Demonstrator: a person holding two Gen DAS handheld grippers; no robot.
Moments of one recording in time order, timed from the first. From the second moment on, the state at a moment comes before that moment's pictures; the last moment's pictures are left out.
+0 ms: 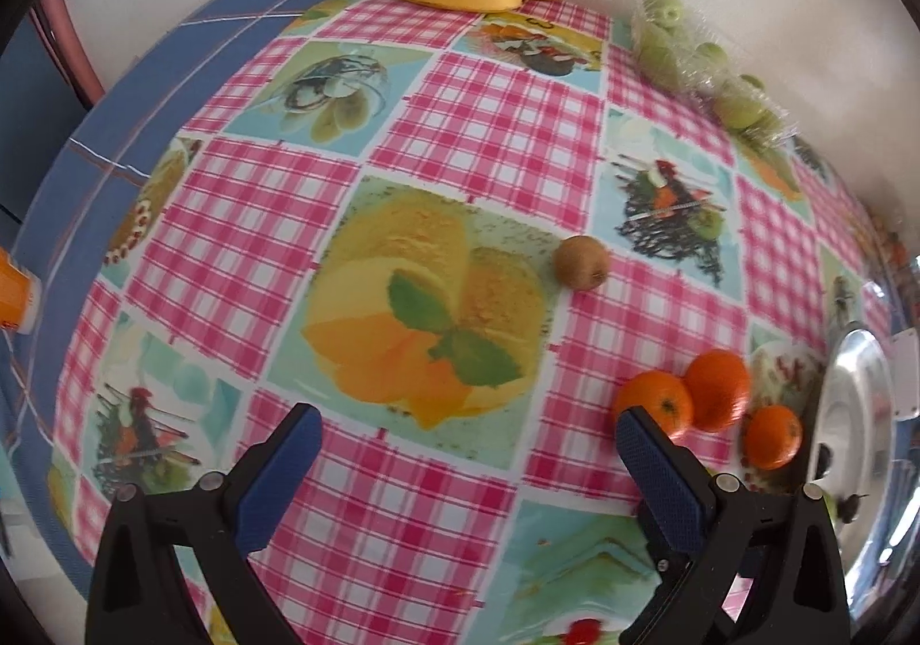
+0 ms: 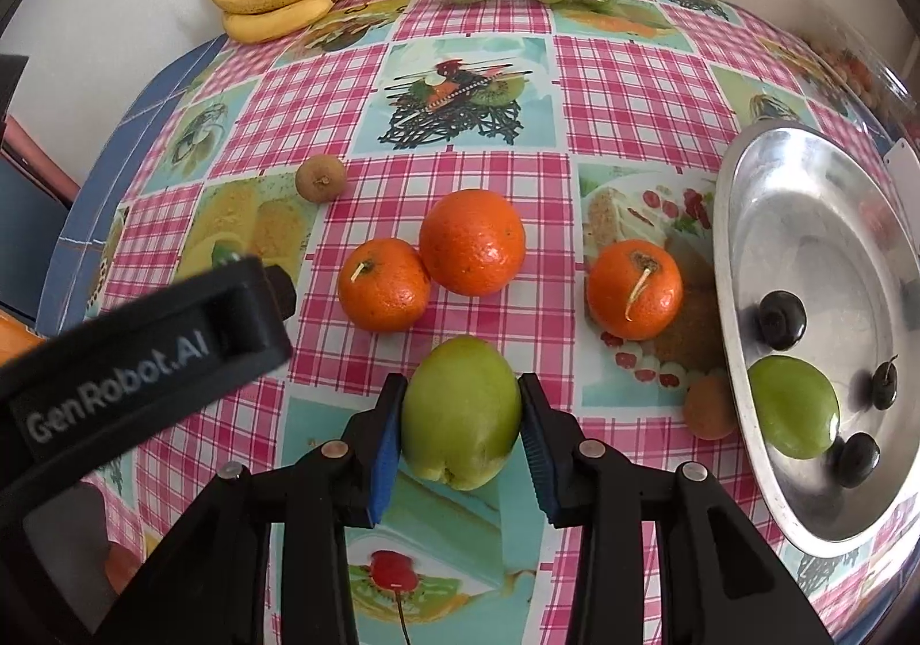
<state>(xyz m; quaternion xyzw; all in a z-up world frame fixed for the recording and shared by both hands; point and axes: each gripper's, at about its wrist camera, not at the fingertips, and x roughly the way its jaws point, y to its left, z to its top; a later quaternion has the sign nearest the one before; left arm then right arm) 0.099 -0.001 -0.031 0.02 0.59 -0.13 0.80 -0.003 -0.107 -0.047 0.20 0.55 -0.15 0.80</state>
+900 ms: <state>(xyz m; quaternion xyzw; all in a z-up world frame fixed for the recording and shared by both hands) 0.092 -0.051 -0.033 -0.01 0.59 -0.22 0.77 -0.032 -0.156 -0.017 0.25 0.51 -0.16 0.81</state>
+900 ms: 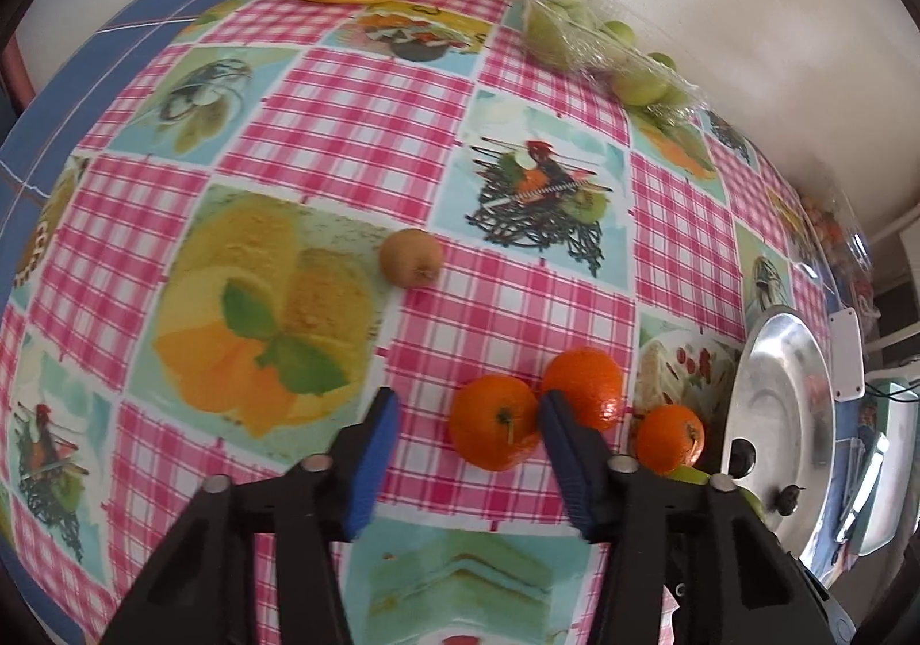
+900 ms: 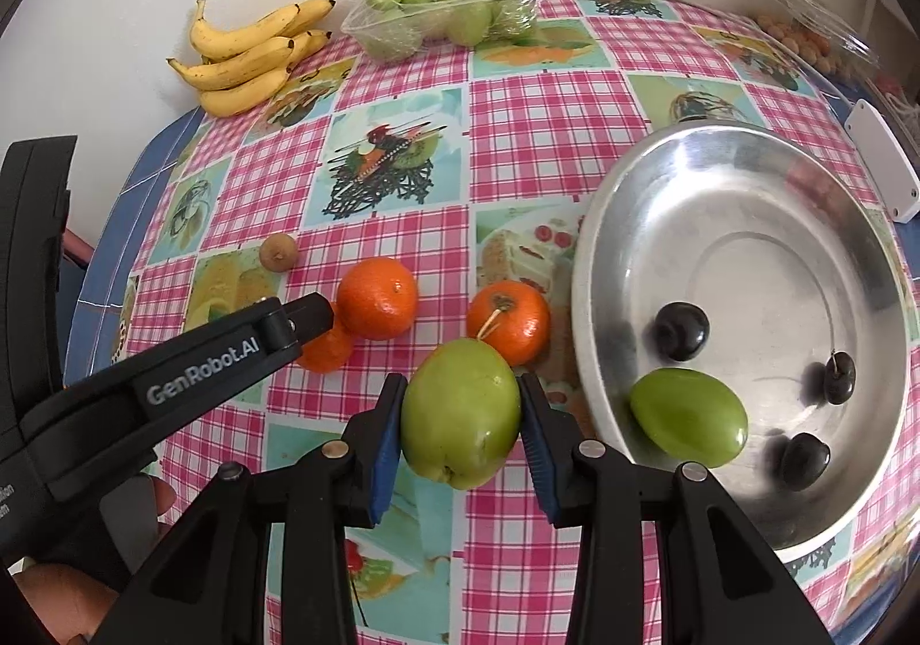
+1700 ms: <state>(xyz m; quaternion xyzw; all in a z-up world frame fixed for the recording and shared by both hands) 0.095 -0.042 -0.028 -0.04 0.59 -0.21 0.78 -0.040 -0.159 -0.013 0.27 0.50 -0.15 0.81</state>
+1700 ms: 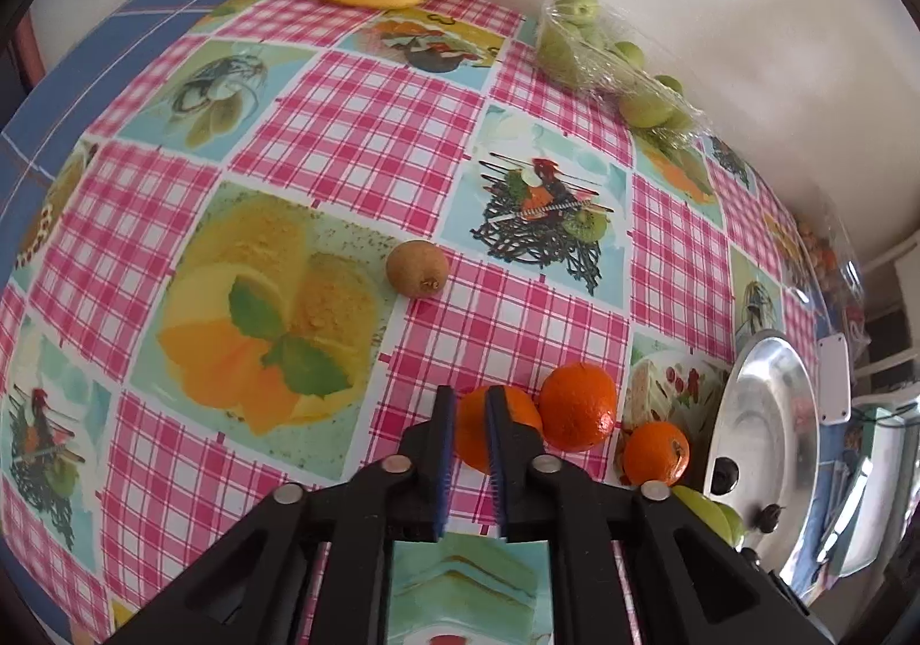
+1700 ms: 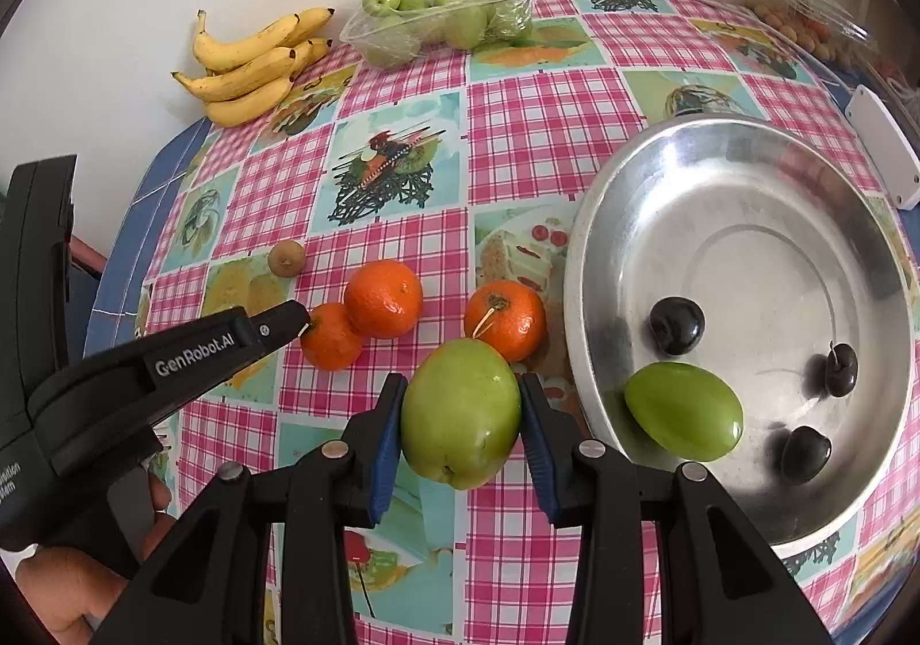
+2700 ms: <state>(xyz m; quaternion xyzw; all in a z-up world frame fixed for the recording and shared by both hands) 0.096 -0.028 -0.026 -0.10 0.60 -0.21 0.76 -0.039 -0.158 -0.013 0.27 0.50 -0.15 0.81</state>
